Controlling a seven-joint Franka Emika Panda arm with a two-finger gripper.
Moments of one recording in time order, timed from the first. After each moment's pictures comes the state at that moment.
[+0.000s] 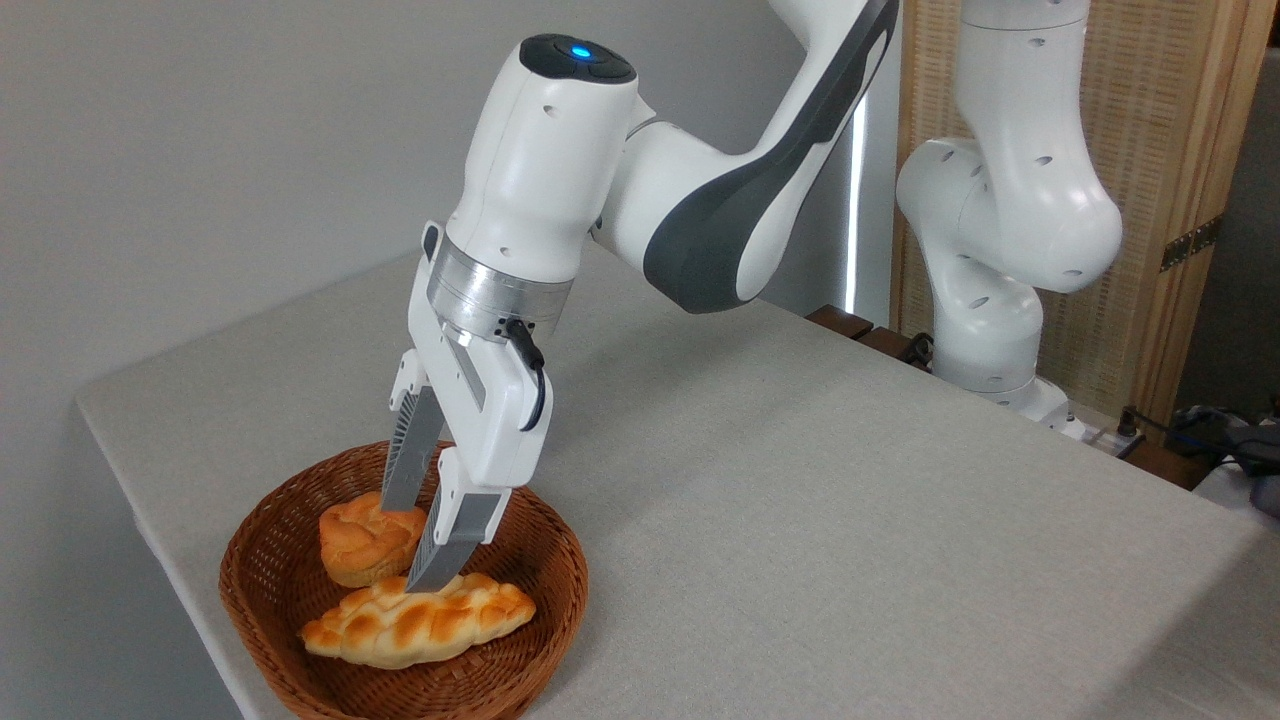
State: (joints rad) arm -0.22 0.00 0.20 -2.10 -0.37 2.54 1.25
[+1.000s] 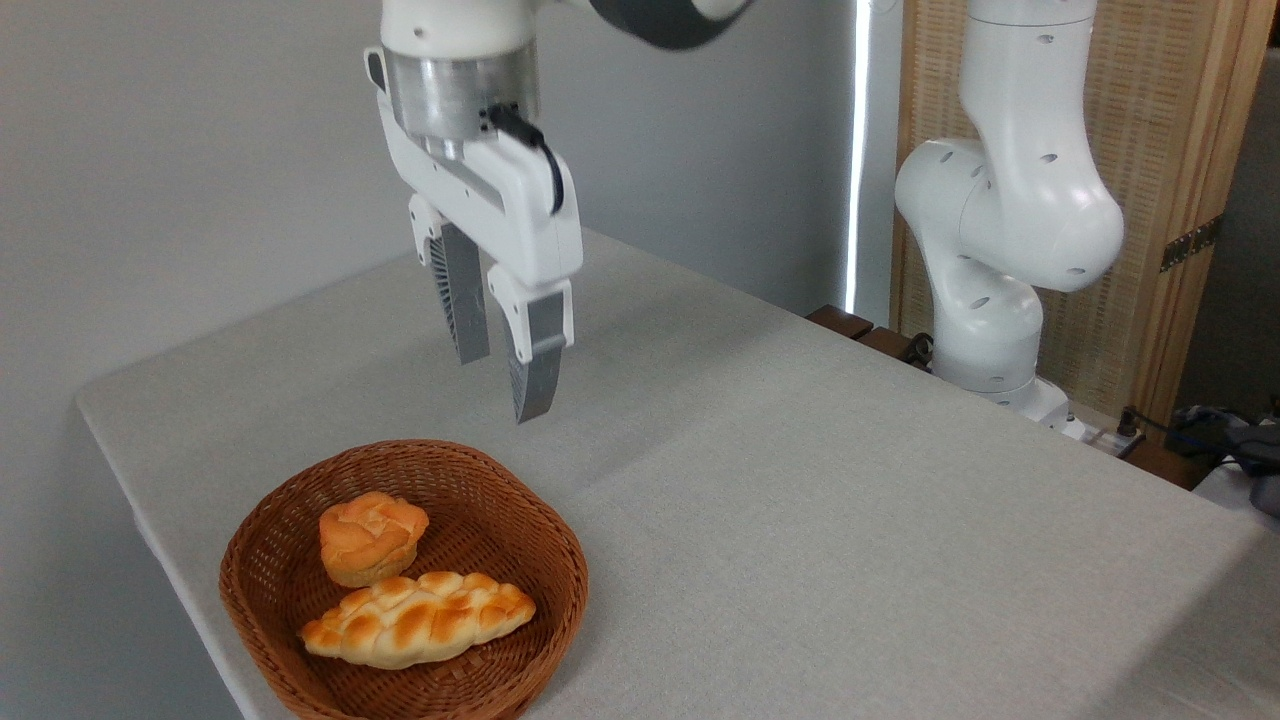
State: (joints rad) arm -0.19 -0.04 0.16 -1.72 -0.10 1.75 0.82
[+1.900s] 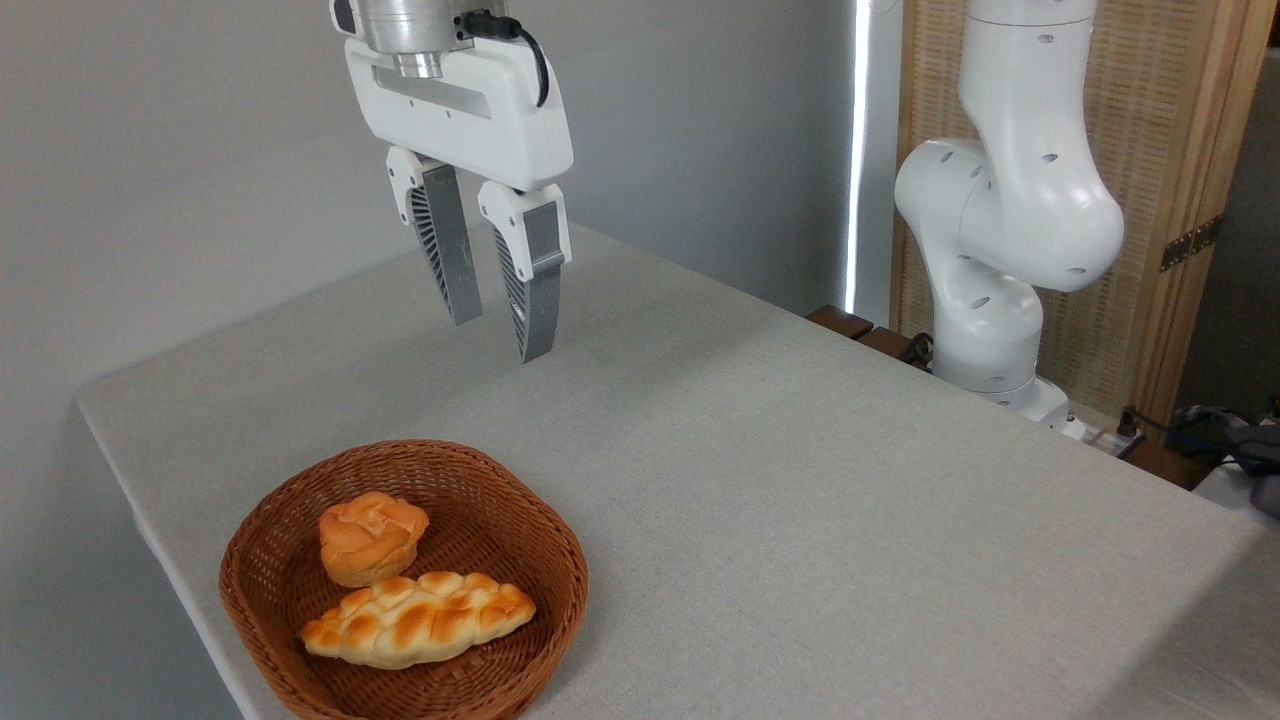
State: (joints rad) arm -0.19 -0.04 0.07 -1.63 0.01 1.64 0.62
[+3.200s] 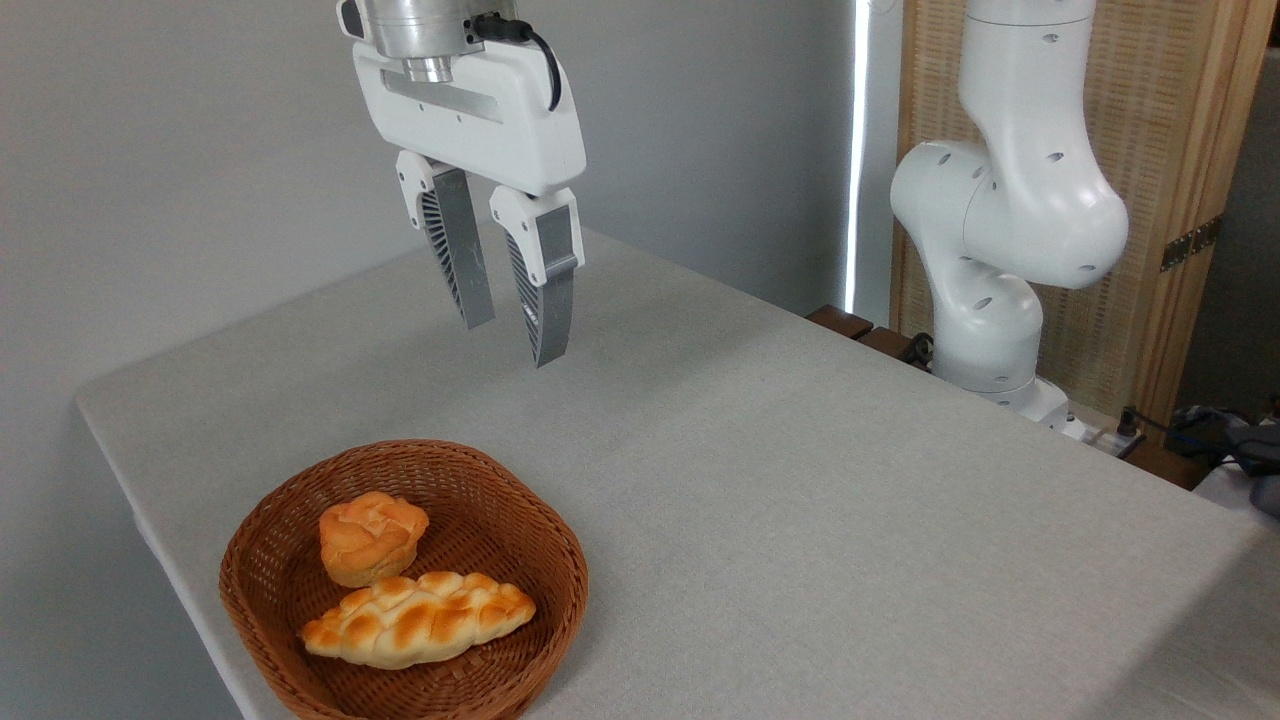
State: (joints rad) arm -0.10 -0.04 0.00 -1.63 0.01 1.62 0.65
